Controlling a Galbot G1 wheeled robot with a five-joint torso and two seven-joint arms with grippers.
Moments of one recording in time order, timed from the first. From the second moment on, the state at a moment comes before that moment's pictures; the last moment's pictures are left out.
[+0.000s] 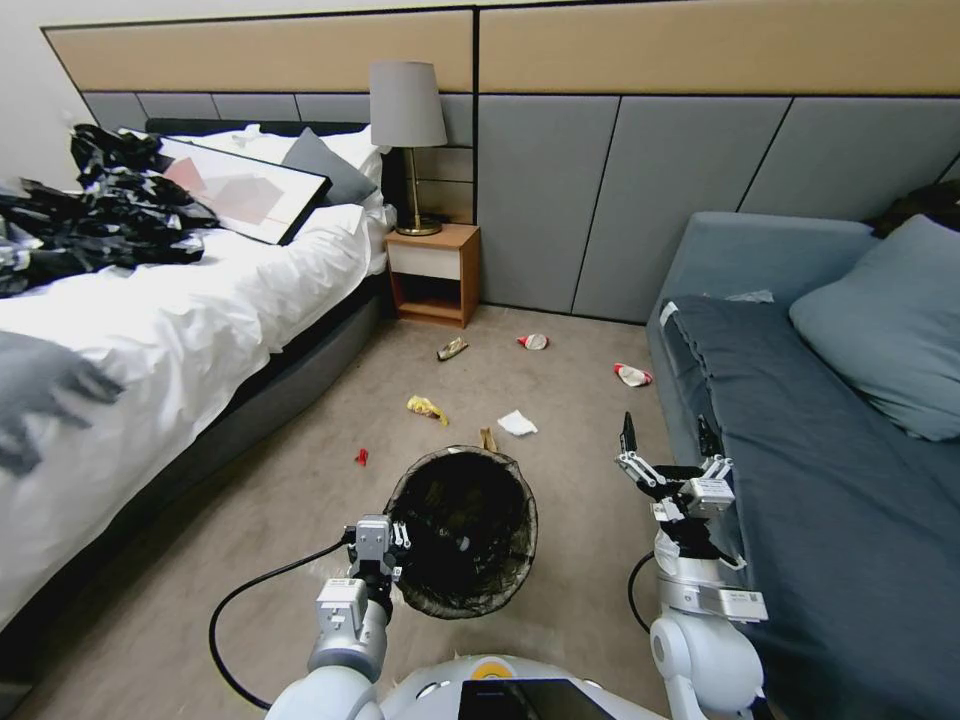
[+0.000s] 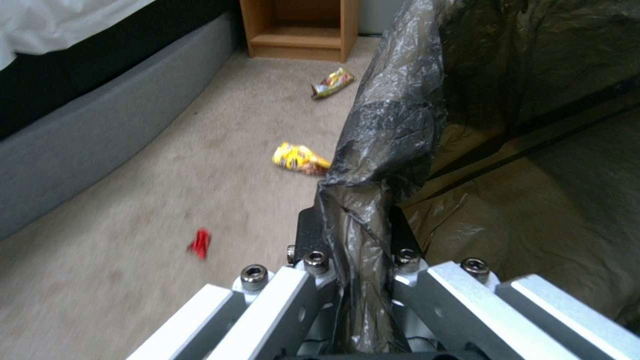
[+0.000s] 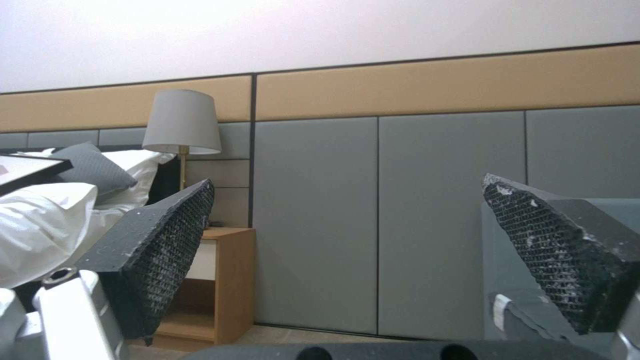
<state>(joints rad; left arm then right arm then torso) 1.87 -1.41 -0.26 -2.50 0.00 0.44 -0.29 -1.69 1.61 0.63 2.27 0.04 0.42 -0.05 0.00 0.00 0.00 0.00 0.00</state>
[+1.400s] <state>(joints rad) 1.87 -1.41 -0.25 -2.50 0.00 0.44 -0.29 -1.67 1.61 0.64 2.26 0.02 0.50 -0.13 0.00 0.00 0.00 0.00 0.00</state>
